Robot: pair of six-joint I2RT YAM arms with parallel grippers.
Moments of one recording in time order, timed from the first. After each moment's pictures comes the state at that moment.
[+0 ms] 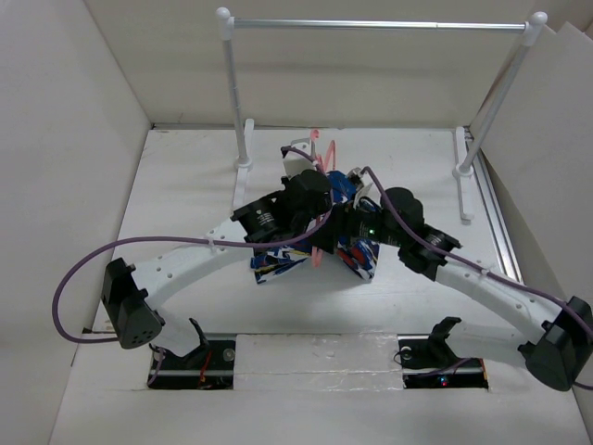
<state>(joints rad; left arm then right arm) -1.00 1.44 1.37 -0.43 -0.63 -0.73 0.73 1.08 0.88 -0.02 -0.40 0.55</state>
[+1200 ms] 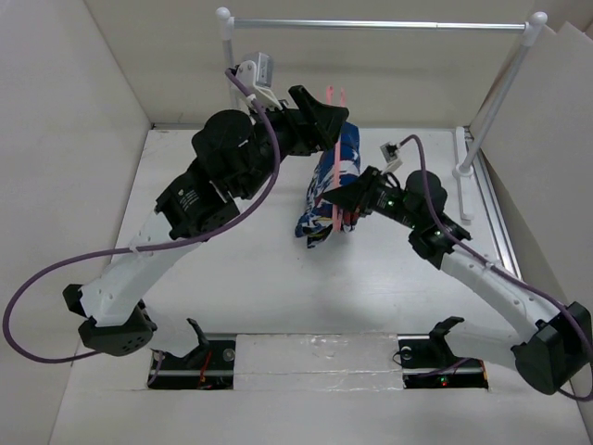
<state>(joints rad) -0.97 1.38 1.90 -0.40 -0.34 -0.57 0.59 1.12 0.89 0.21 -0.37 0.92</state>
